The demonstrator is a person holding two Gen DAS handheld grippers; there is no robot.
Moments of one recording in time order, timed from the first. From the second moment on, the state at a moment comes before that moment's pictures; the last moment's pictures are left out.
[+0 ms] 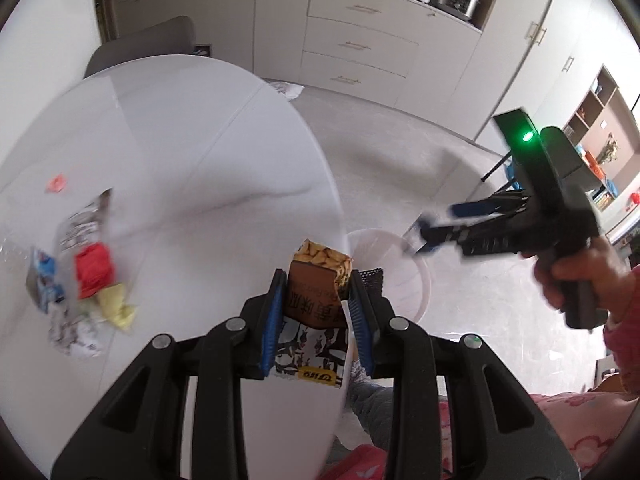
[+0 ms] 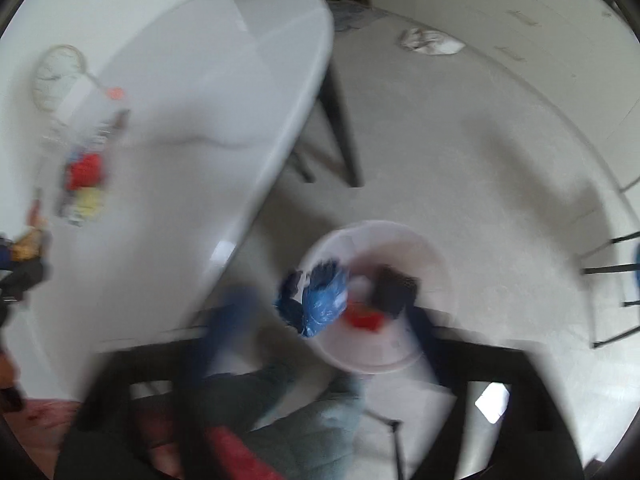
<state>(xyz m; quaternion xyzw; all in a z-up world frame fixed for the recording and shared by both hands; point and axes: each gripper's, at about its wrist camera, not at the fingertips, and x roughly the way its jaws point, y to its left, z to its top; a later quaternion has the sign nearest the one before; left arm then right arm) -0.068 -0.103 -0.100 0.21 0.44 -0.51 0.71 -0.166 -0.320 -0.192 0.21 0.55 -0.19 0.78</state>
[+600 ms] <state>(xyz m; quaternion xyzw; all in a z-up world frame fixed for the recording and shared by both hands) -0.136 -0.210 -0.119 0.23 0.47 -0.54 0.65 -0.225 -0.371 -0.194 0.20 0.55 -0.20 0.79</state>
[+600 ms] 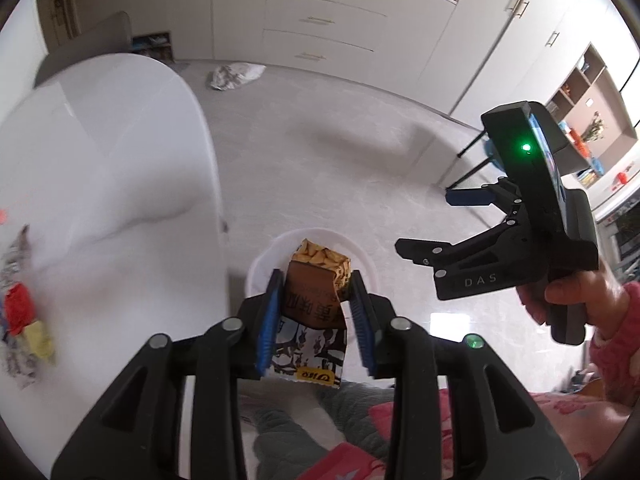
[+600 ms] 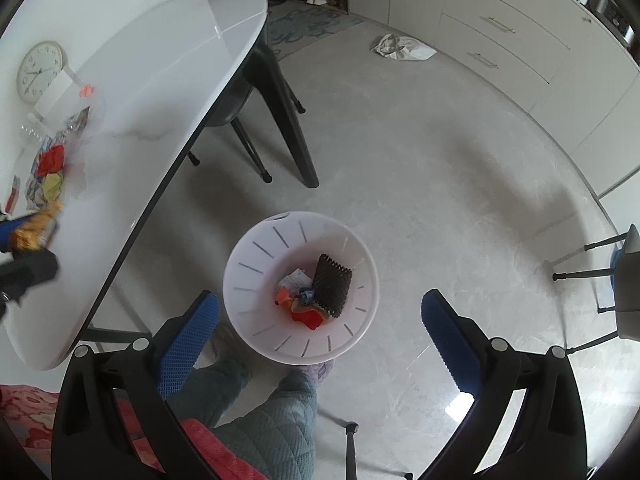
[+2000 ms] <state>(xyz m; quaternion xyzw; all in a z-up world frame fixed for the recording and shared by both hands) -0.012 -0.038 -0.093 0.14 0.46 -0.31 0.82 -0.090 -0.267 -0.134 0.13 0.51 -0.07 0.85</state>
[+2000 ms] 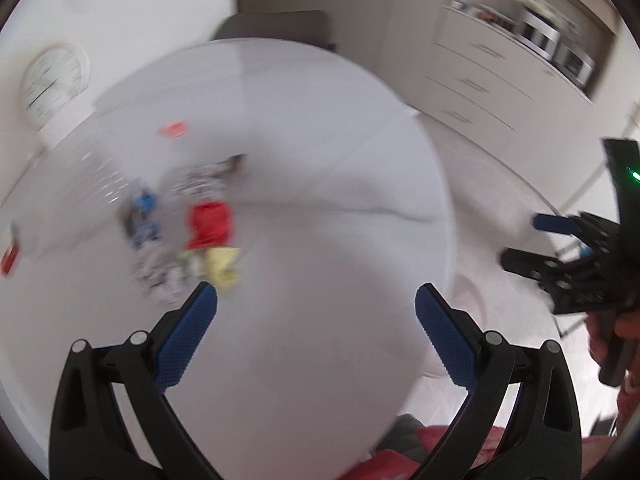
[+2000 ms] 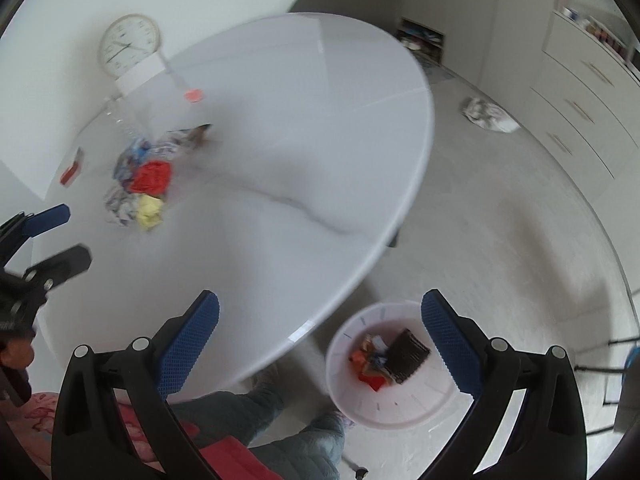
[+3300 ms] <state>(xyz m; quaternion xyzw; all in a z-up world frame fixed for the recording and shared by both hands) 0.102 0.074 -0.169 0.06 0.51 -0.25 0.82 0.113 -0.123 -0.169 0.17 0.55 0.04 0.82</state>
